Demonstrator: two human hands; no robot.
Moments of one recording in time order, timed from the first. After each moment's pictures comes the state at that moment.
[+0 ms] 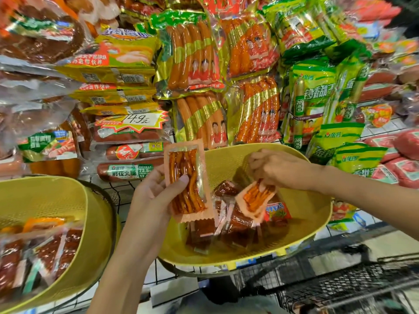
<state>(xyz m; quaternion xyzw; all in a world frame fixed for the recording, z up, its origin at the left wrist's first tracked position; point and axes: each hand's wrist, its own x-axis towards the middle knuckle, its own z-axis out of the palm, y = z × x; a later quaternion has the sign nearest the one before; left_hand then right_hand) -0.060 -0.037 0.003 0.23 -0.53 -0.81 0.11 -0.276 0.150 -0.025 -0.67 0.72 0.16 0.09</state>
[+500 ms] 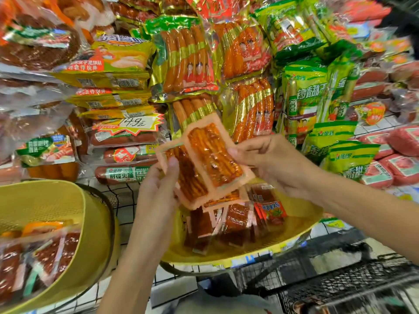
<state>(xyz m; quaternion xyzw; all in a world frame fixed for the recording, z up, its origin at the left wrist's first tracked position) -0.072 -0.021 0.007 0.24 -0.56 -0.77 0.15 -0.210 0.135 0.038 -0.18 0.63 -0.64 0.40</state>
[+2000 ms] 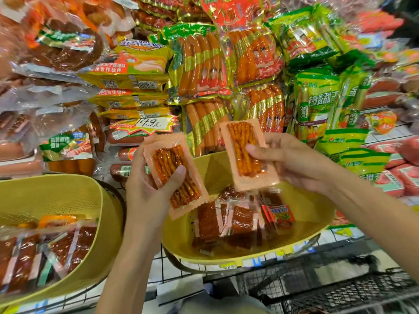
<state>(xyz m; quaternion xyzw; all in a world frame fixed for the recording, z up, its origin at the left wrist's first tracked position) -0.060 -0.047 0.008 0.21 -0.62 -0.70 0.27 -0.224 0.132 0.047 -0.16 0.60 -0.63 0.47</state>
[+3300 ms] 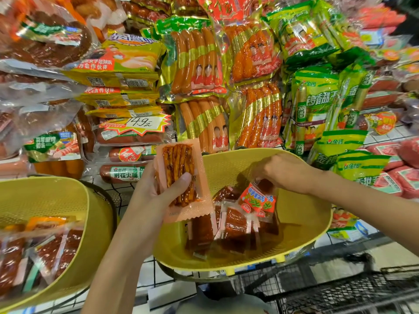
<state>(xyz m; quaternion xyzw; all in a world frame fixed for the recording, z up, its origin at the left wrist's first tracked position) -0.066 -0.044 0.008 0.22 -0.61 -0.75 0.10 -0.281 0.149 -0.029 -0.57 0.79 0.18 0.07</state>
